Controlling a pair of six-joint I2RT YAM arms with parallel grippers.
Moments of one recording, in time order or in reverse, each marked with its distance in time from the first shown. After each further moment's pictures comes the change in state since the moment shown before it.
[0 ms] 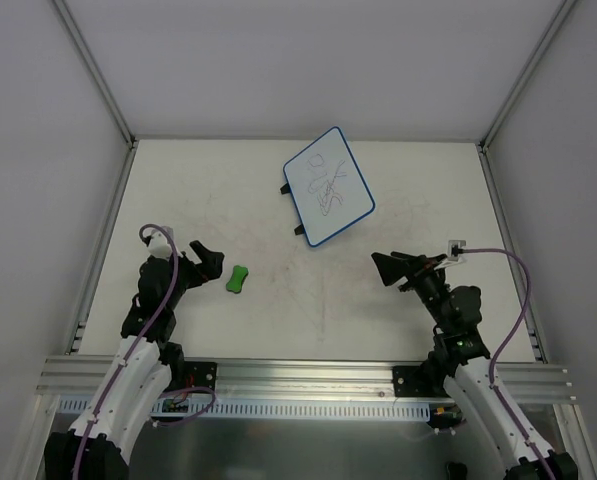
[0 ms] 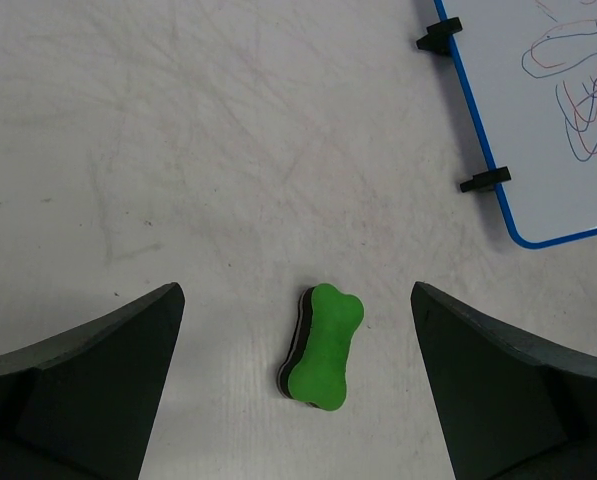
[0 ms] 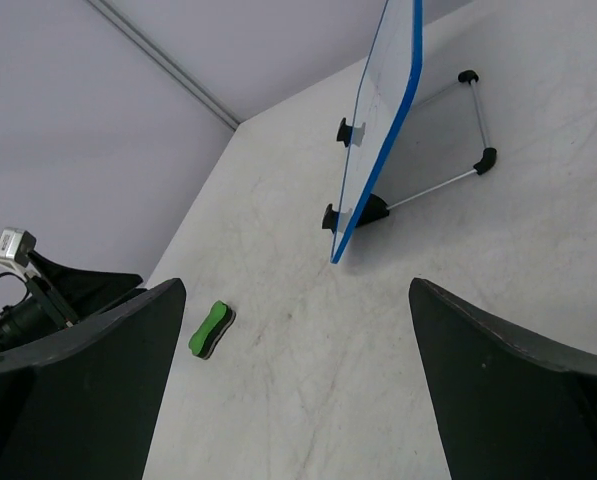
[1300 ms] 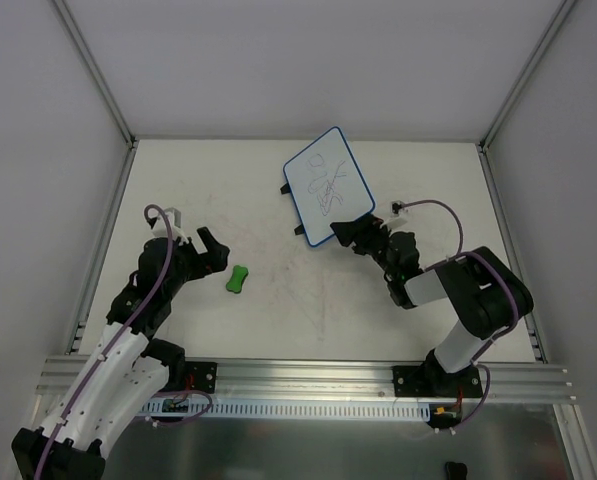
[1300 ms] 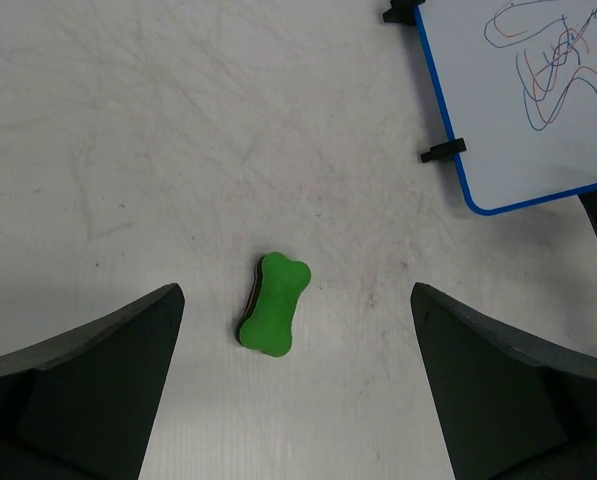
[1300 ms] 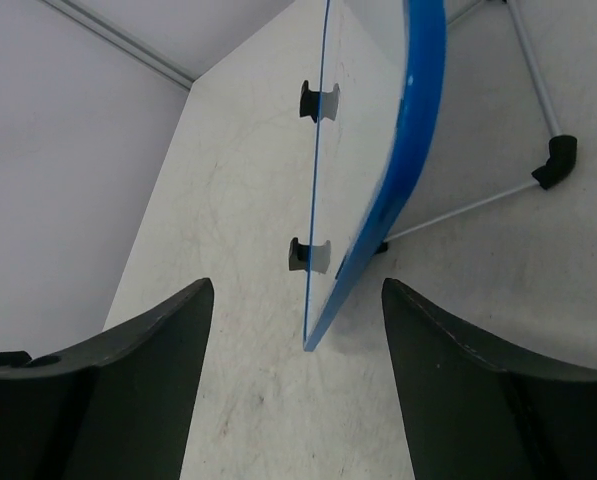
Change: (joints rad) left arm -0.198 0.066 0.338 -0.391 -0.150 -0.013; right arm 0.194 1.308 0.338 0.788 0.161 0.095
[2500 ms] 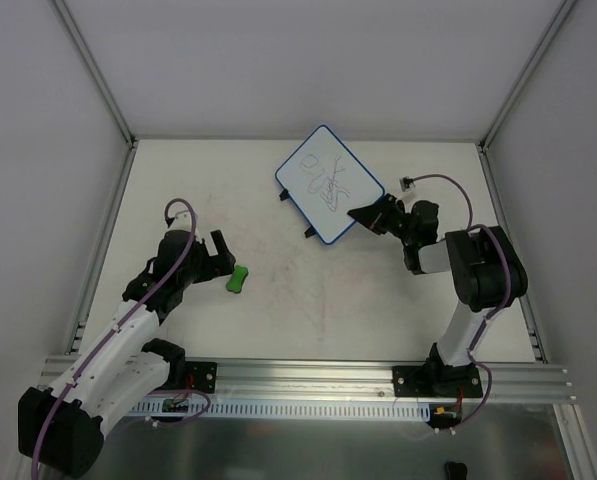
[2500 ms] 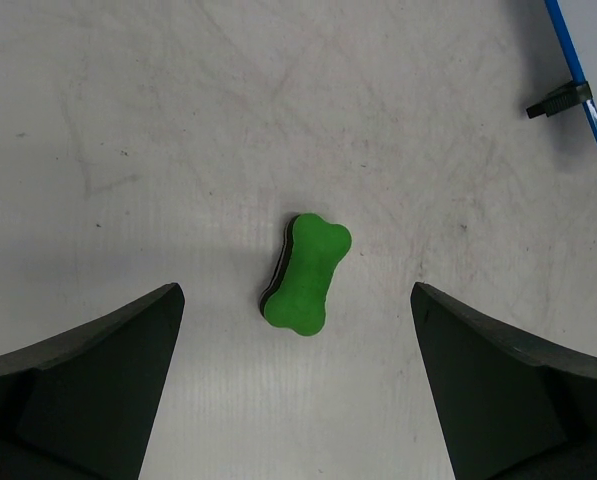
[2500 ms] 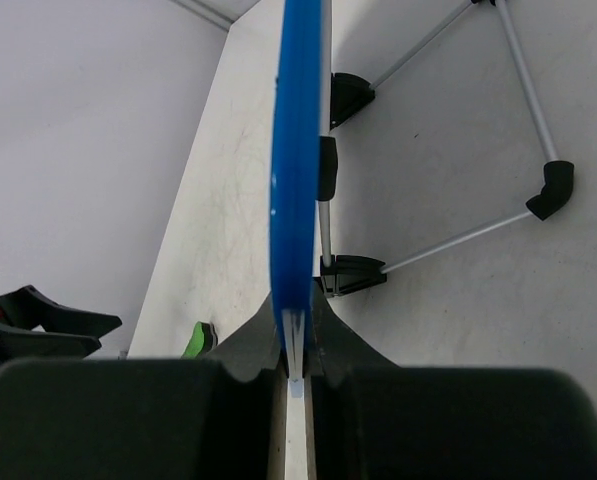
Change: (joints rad) left arm -0.028 0.196 0.000 -0.006 -0.009 0.008; right arm -0.282 0.180 0.261 -0.112 -0.505 0.069
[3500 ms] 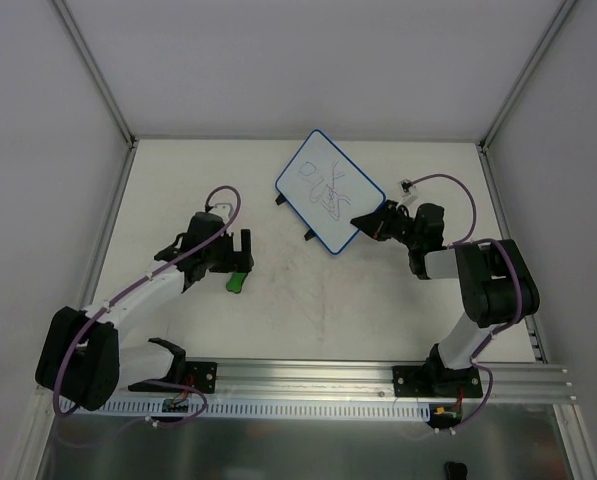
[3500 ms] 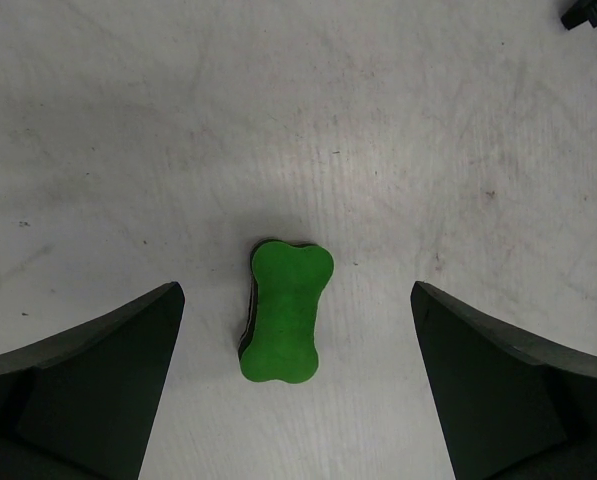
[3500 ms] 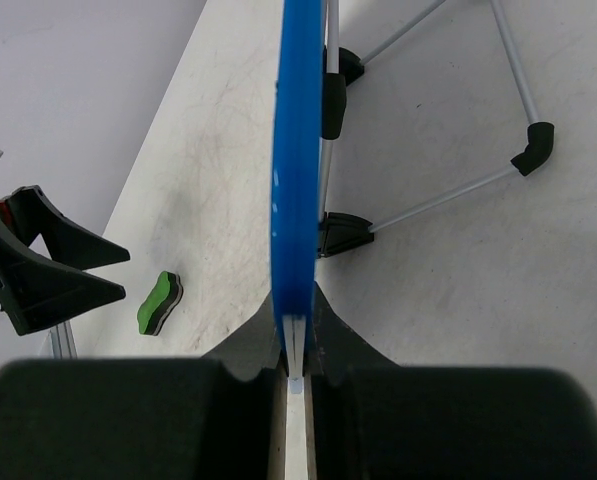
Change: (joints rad) left arm -0.044 0.393 0.106 0.130 0.101 0.175; right arm -0.013 -0.131 -0.057 -0.145 -0.082 -0.245
